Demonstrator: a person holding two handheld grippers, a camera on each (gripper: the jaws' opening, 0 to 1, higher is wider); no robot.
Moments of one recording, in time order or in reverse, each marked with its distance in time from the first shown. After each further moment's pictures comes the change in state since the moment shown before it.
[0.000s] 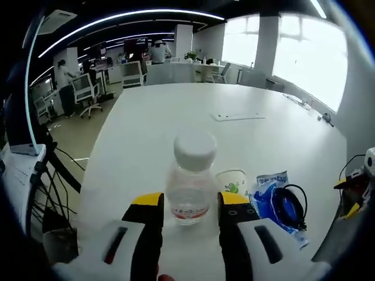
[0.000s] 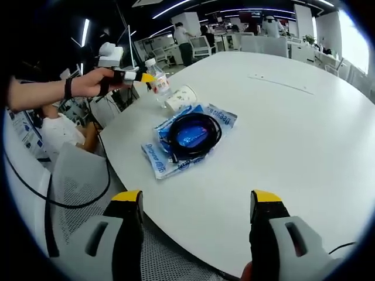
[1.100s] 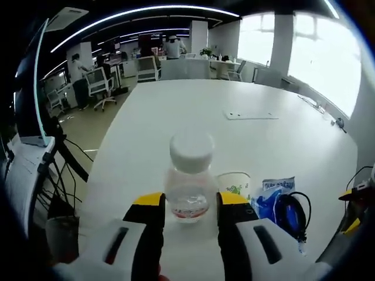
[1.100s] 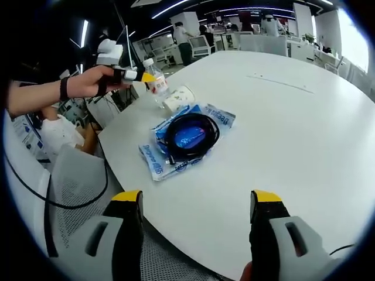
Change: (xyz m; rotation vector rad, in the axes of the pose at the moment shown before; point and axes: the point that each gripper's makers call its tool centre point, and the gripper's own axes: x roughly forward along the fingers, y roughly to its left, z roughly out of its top) left arm -0.002 -0.004 -0.001 -0.057 0.026 0.119; right arm 0.005 -0.005 0.005 0.004 -0.002 0.006
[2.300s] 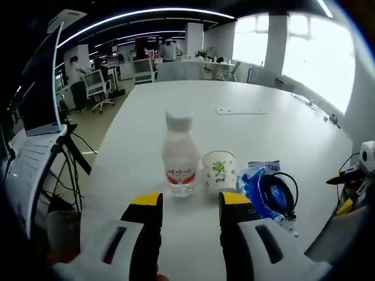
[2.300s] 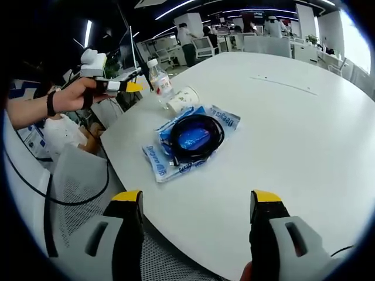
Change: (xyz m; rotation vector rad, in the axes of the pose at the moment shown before) left arm -0.051 -0.012 -0.034 0.019 -0.011 -0.029; right arm 0.004 0.006 0.000 -0.009 -0.006 0.027
